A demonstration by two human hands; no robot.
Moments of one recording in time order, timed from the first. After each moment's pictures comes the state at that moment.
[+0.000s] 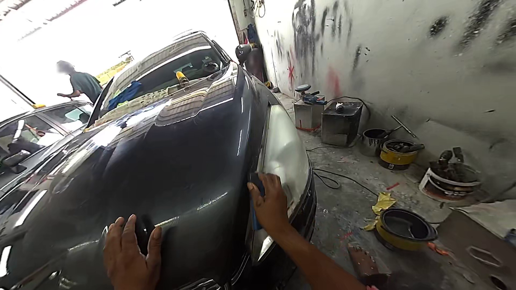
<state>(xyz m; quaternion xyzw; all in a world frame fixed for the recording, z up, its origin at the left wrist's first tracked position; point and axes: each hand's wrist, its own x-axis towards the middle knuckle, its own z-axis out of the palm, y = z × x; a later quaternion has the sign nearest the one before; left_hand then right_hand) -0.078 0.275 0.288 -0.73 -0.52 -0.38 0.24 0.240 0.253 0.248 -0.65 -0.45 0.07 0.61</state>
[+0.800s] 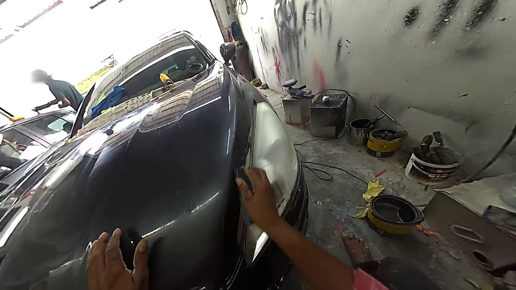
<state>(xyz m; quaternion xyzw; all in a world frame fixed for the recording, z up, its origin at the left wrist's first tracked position) -0.084 0.277 0.286 -0.74 -0.51 -0.37 0.25 0.250 0.259 0.253 -0.62 -0.47 0.08 0.62</state>
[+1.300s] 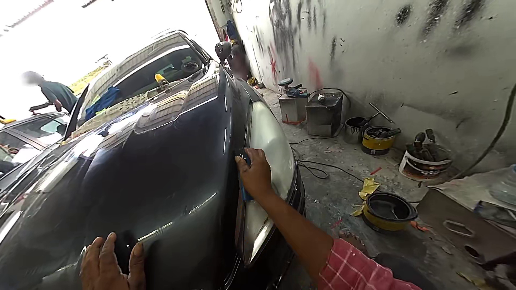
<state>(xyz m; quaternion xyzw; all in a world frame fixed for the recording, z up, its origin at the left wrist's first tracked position) -0.084 0.280 0.286 -0.74 -0.51 -0.37 0.25 0.284 0.301 0.282 -0.65 -0.40 0.13 0.63</state>
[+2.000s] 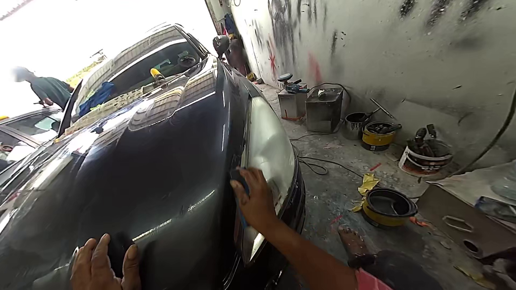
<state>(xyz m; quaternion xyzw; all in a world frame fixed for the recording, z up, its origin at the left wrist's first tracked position) -0.085 0.279 0.287 -0.75 -0.50 -0.36 0.25 0.248 0.262 0.244 -0.62 -0.47 0.05 0.63</state>
